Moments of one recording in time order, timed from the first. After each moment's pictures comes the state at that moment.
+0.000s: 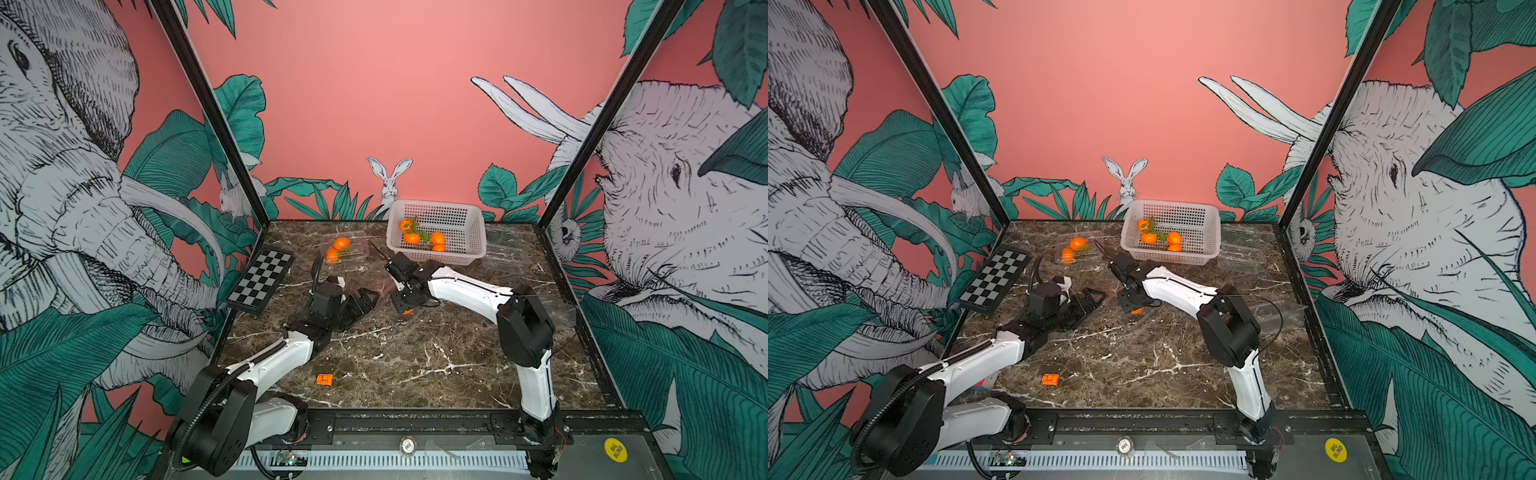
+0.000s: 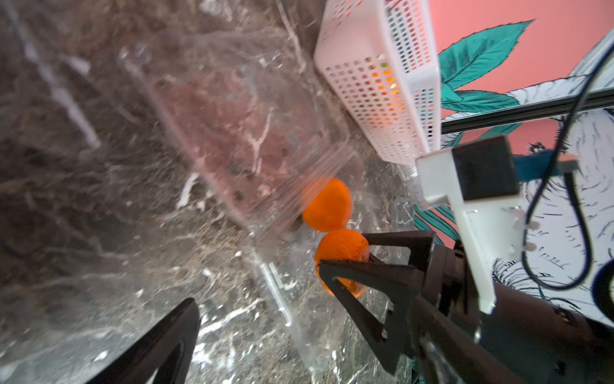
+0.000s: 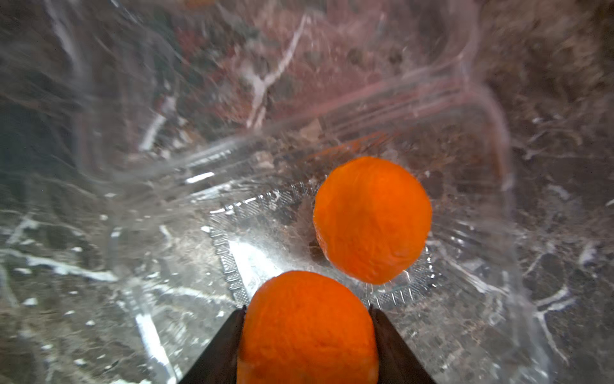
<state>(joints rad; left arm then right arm) -0.44 1.21 0.54 0.12 0.28 -0.98 0.80 2.01 1.65 -0.84 0.07 0.31</state>
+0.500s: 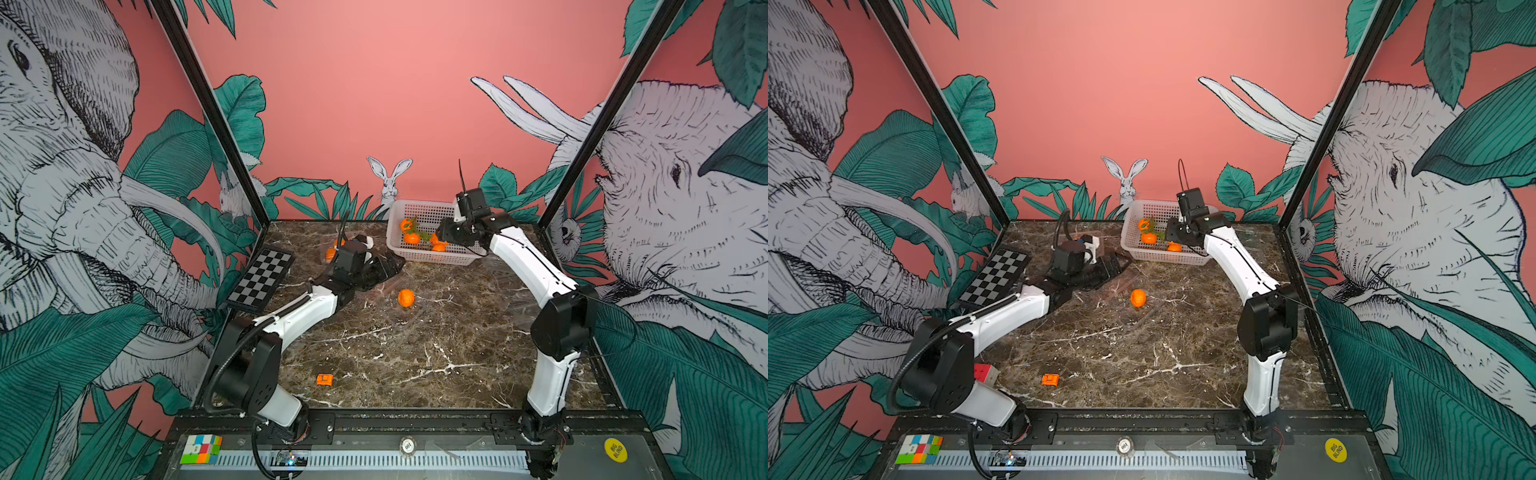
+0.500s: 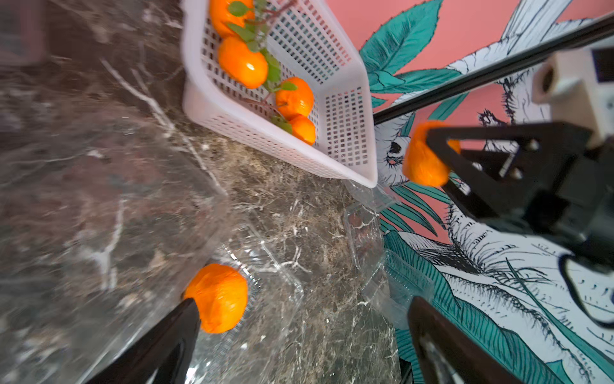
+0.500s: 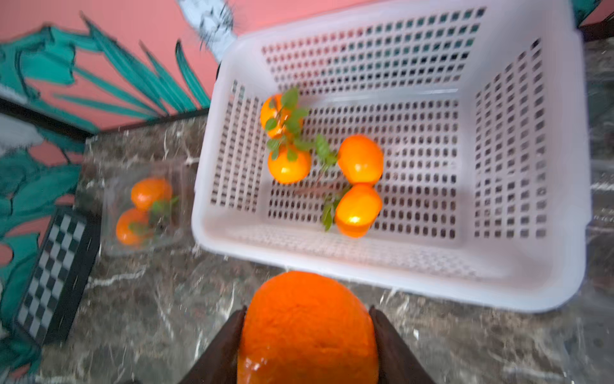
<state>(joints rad) -0.53 1.56 1.04 0.03 0.33 -0.86 0.37 1.96 1.91 -0.77 -0.05 0.46</state>
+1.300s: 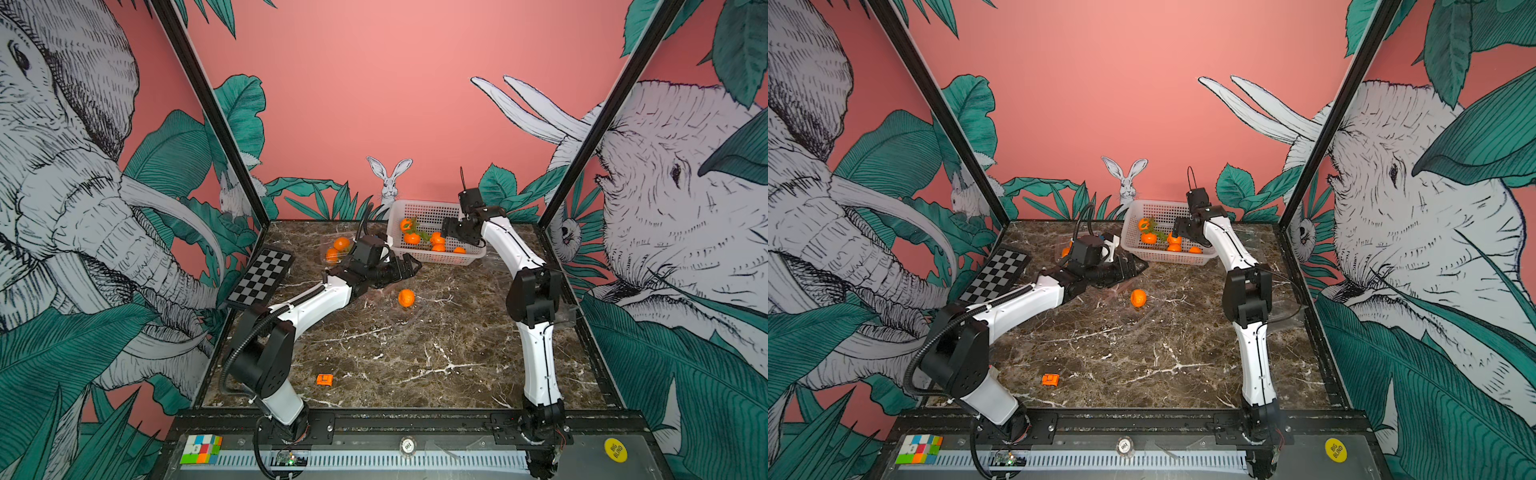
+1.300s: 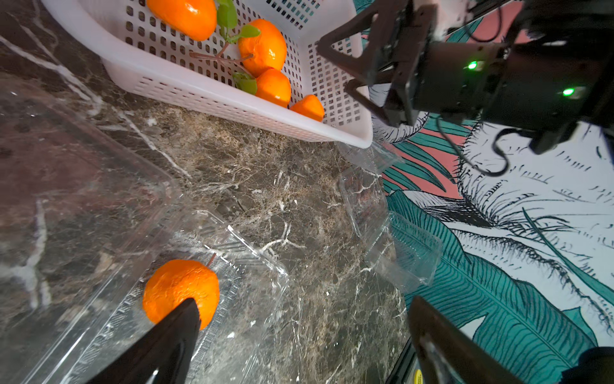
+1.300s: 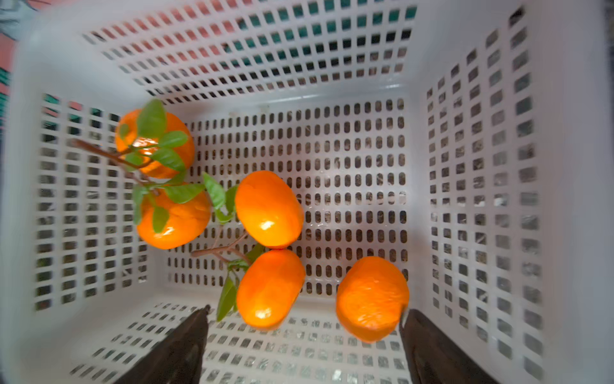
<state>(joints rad) -0.57 1.61 1.14 -0.09 0.38 -0.76 0.27 2.28 2.24 -0.90 -0.03 0.41</state>
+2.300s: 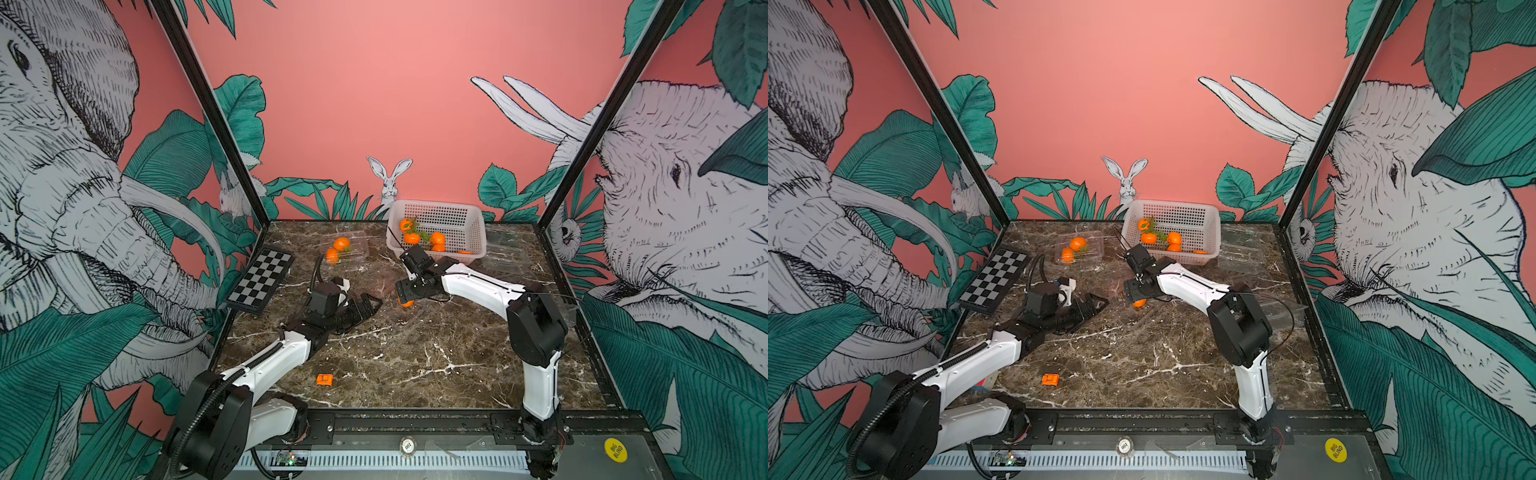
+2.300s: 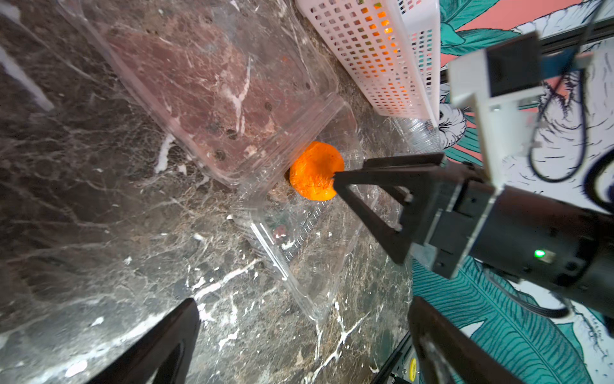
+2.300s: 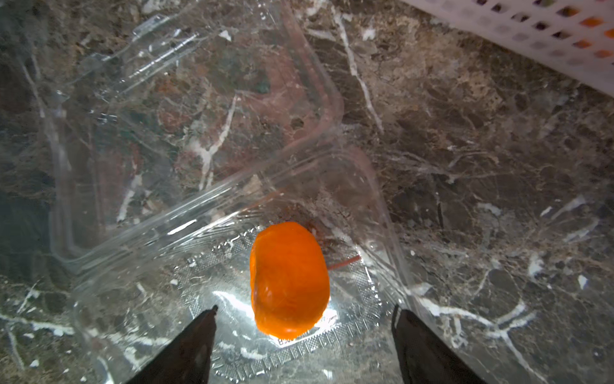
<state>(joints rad) -0.42 1.18 0.51 0.05 0.43 -0.90 0.73 1.99 1.54 -0.67 0.07 0.35</state>
